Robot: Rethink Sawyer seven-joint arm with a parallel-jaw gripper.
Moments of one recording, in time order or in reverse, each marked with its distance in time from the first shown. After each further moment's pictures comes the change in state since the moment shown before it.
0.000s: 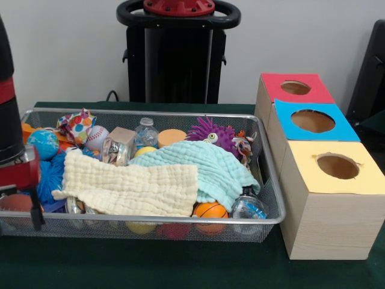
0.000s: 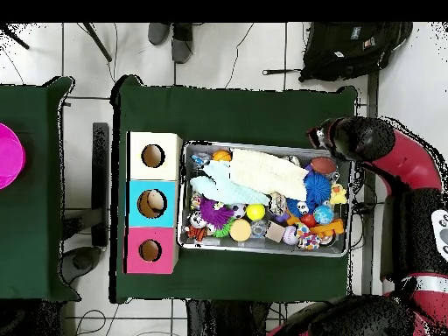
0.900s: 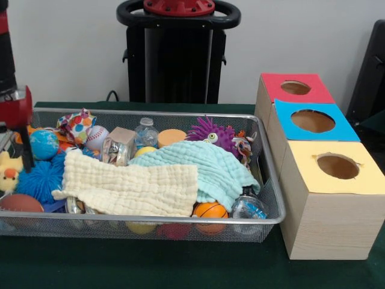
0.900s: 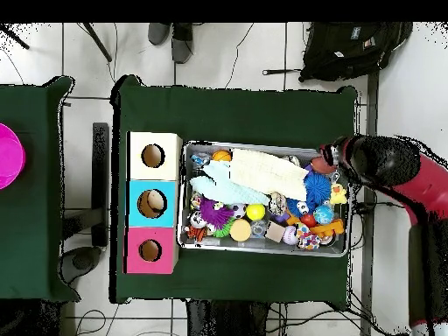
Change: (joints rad) arm -0.055 -0.208 -0.049 0.249 0.050 -0.041 0.052
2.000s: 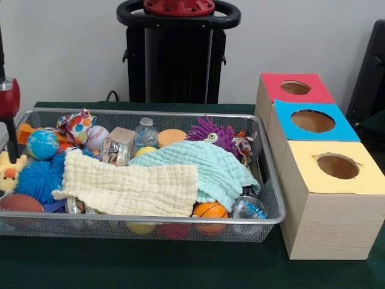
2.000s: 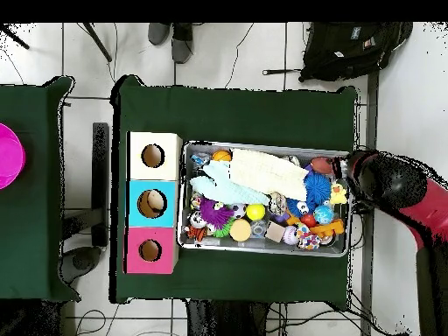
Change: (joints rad) arm -0.053 -0.037 -0.012 0.125 0.006 -0.139 0.000
